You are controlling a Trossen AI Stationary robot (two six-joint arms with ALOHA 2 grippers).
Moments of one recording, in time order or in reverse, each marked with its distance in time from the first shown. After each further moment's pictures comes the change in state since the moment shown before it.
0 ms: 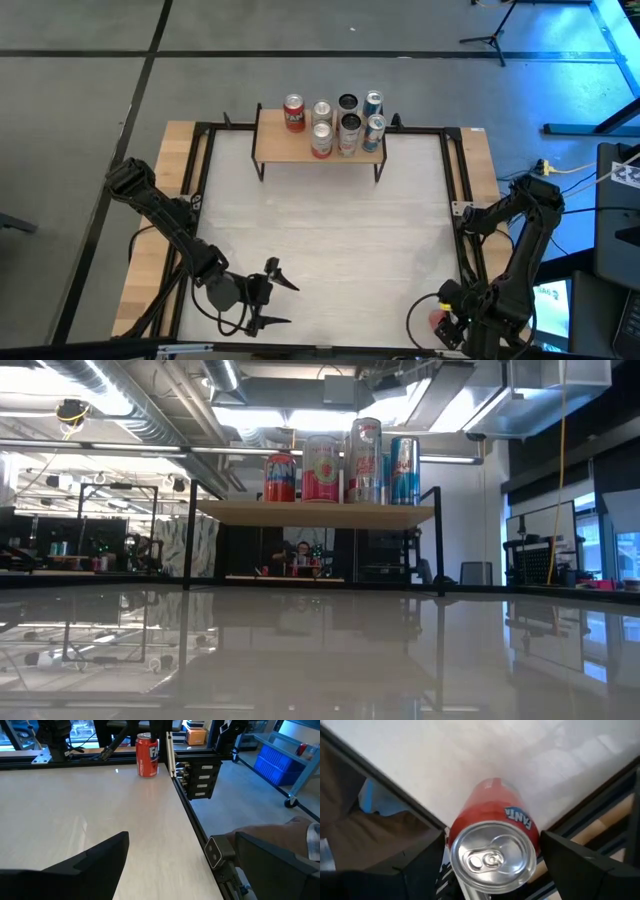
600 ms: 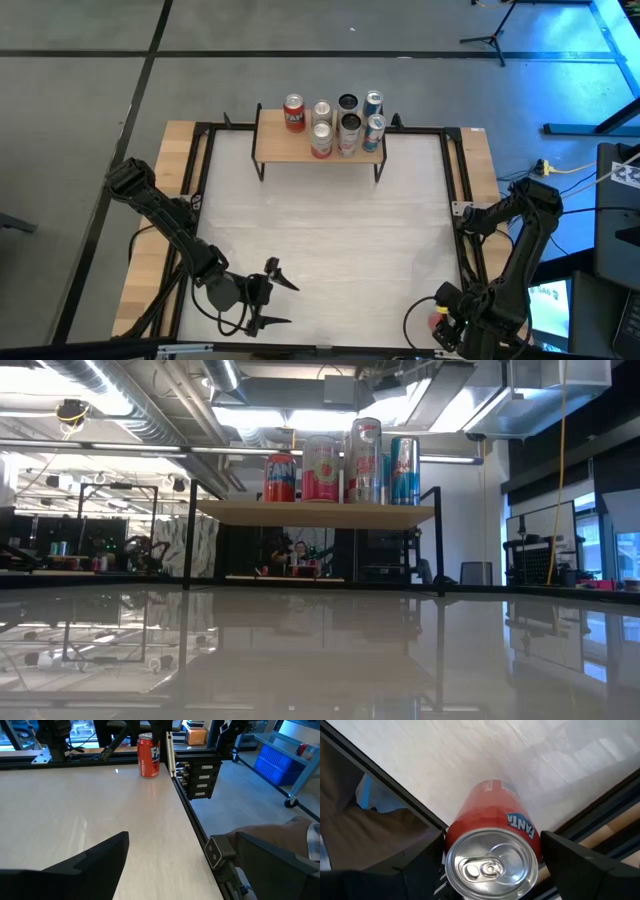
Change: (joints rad) left arm 0.000 0.000 0.000 0.000 0.000 0.000; right arm -0.002 0.030 -0.005 0.024 -0.018 -0.034
